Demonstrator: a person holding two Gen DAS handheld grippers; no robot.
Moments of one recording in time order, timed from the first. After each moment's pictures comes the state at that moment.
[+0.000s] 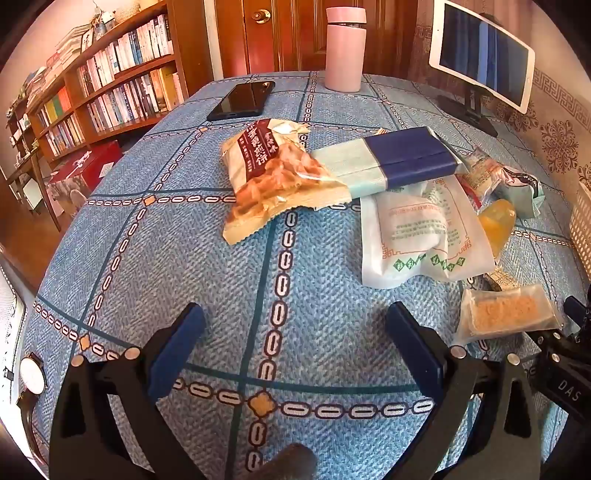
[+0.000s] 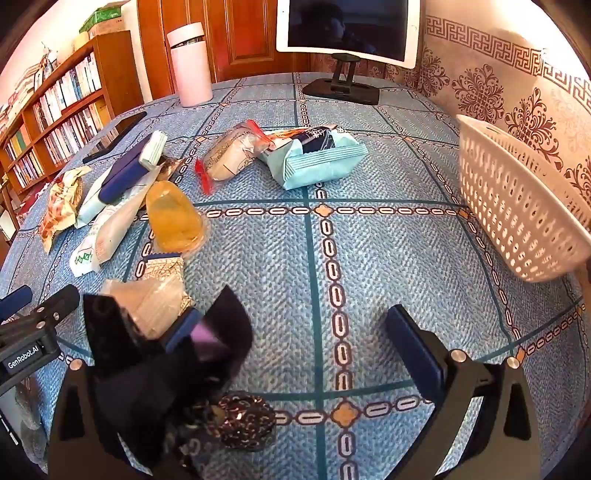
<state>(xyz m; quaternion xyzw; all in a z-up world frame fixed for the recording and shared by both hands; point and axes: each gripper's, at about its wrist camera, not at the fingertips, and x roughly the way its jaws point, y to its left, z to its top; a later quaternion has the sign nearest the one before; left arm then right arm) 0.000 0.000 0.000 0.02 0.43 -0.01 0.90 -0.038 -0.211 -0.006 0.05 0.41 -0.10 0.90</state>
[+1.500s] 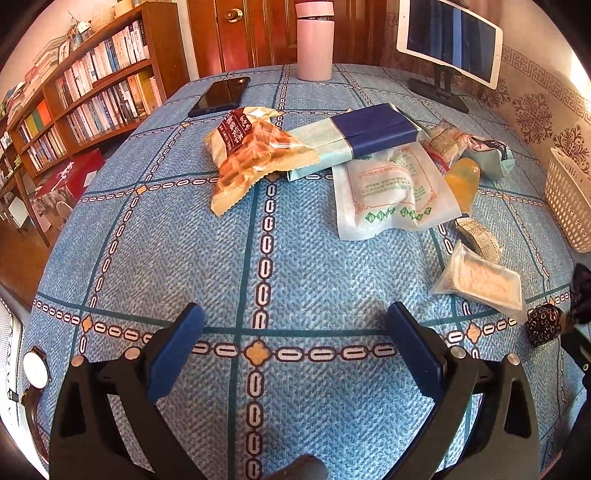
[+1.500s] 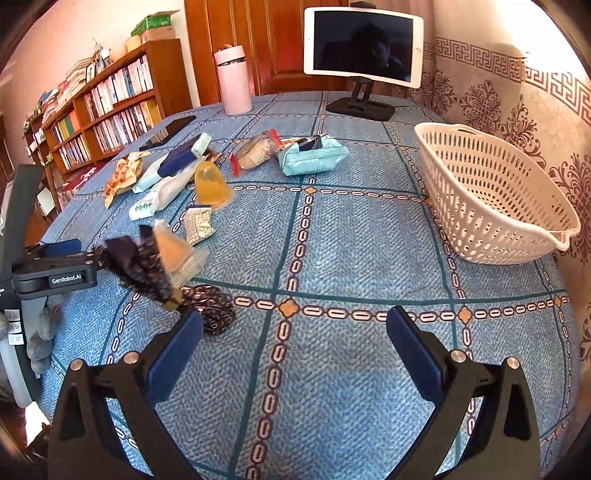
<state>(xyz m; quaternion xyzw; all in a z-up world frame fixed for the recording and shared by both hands) -0.033 -0.001 0.001 0.05 0.44 -0.06 0.89 -0.119 -0.228 0.010 0.03 0.40 0.00 0.92</state>
